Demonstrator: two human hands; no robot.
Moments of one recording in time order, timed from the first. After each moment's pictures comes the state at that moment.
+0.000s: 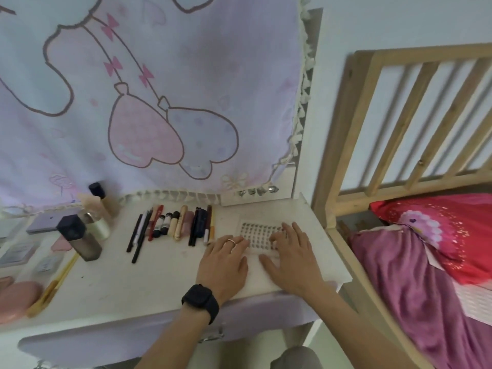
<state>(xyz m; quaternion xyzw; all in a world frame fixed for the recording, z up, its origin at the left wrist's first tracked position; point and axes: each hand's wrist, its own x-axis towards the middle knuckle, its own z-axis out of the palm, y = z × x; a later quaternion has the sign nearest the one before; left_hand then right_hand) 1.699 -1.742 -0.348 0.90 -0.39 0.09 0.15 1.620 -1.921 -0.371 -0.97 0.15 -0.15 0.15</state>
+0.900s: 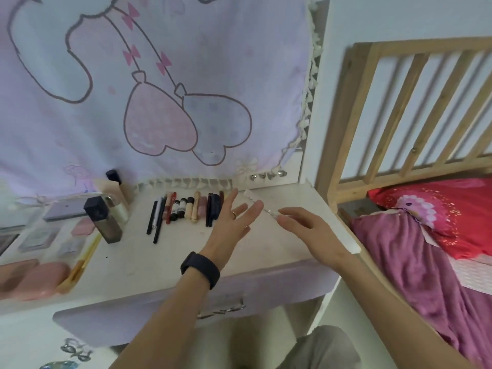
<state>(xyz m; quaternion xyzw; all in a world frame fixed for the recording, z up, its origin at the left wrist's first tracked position) 1.689 -1.707 -0.283 0.64 -0.20 -0.27 0.69 1.578 -1.883 -0.298 -0.82 0.18 -0.13 0.53</state>
